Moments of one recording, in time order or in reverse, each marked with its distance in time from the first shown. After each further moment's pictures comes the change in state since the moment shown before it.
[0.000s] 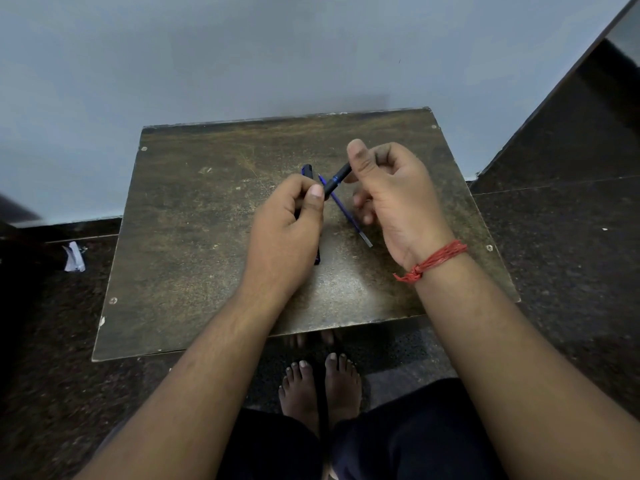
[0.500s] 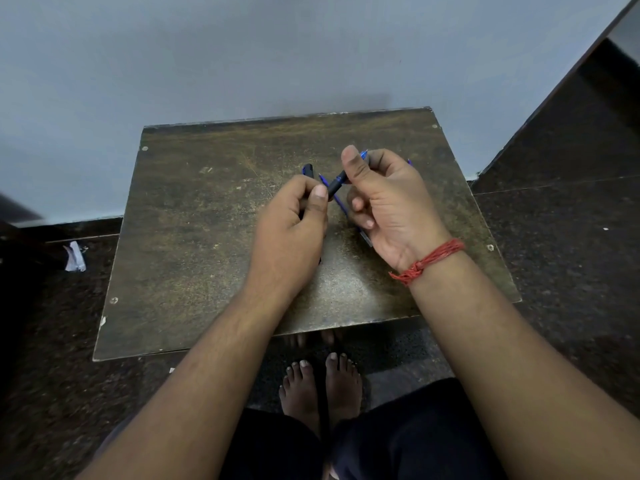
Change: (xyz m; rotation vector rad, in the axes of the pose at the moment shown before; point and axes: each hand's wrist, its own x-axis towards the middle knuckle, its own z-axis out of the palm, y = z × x) left_hand -0.001 0.000 0.003 -0.026 -0.015 0.008; right_hand 0.000 0.004 0.007 0.311 -0.064 0.132
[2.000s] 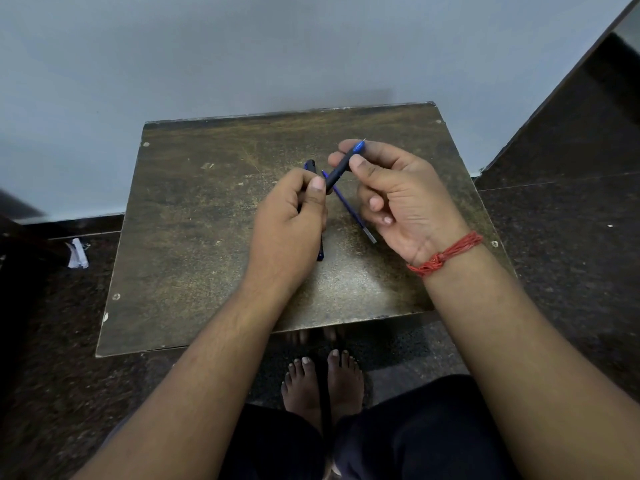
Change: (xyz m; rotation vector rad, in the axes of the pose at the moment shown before) left_hand 0.000 0.002 -0.003 -0.038 0.012 -0.019; right_hand 0.000 -0.010 -0.012 0.004 -0.157 0.039
